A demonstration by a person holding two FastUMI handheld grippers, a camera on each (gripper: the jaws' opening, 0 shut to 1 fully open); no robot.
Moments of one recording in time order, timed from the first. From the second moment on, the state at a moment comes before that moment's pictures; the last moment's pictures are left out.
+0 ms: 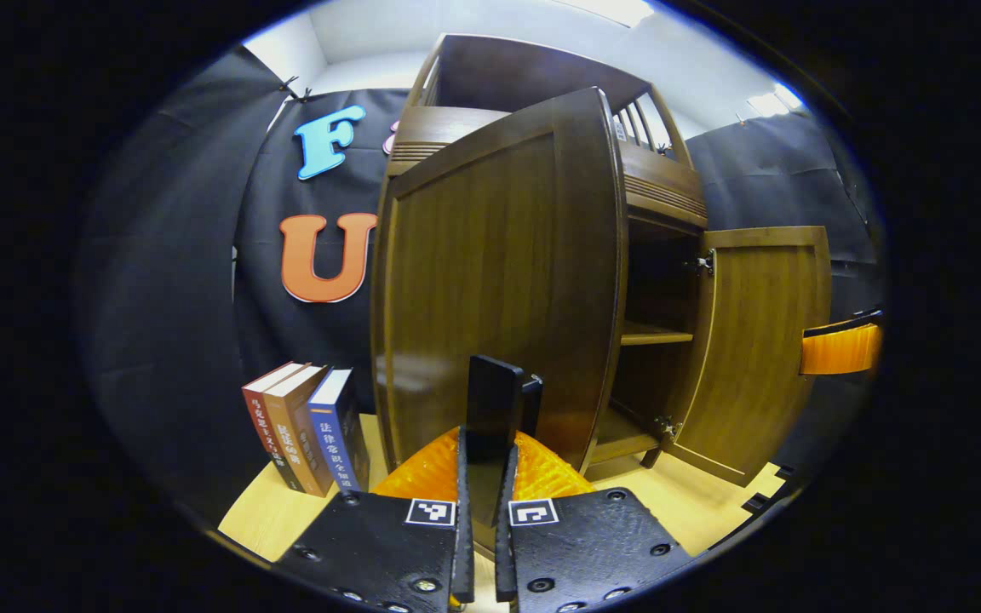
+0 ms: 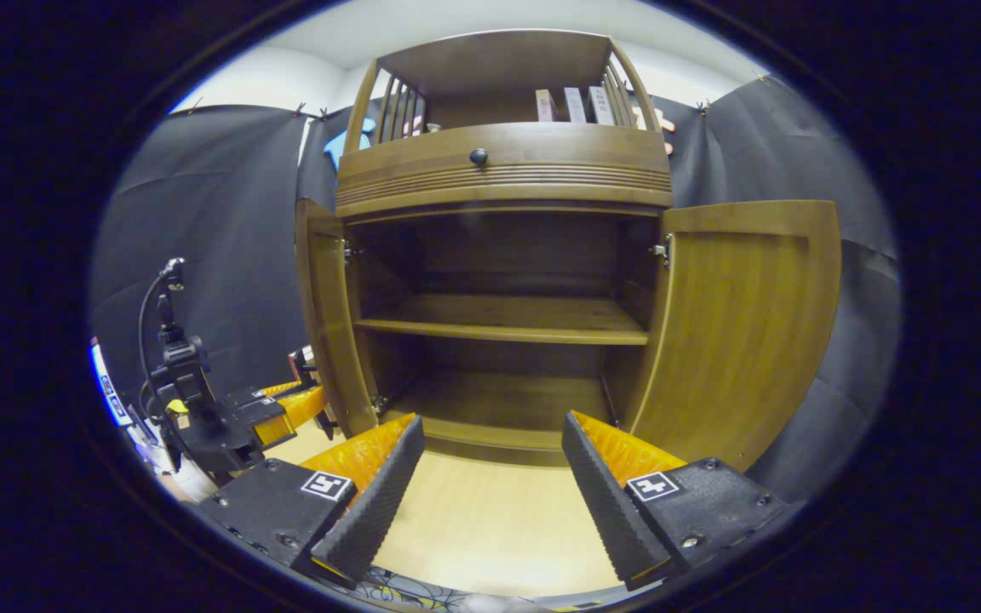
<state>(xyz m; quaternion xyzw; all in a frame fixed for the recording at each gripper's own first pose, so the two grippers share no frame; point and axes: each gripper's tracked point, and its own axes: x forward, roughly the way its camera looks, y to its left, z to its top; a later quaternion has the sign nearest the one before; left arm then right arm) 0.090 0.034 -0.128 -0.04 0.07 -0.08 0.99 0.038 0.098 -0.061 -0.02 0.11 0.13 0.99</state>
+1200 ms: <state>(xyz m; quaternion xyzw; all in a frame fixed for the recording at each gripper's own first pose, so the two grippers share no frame) 0.071 0.130 -0.132 -0.04 0.05 -0.07 1.00 0.038 0.128 -0.069 -0.03 0.12 0.16 0.98</state>
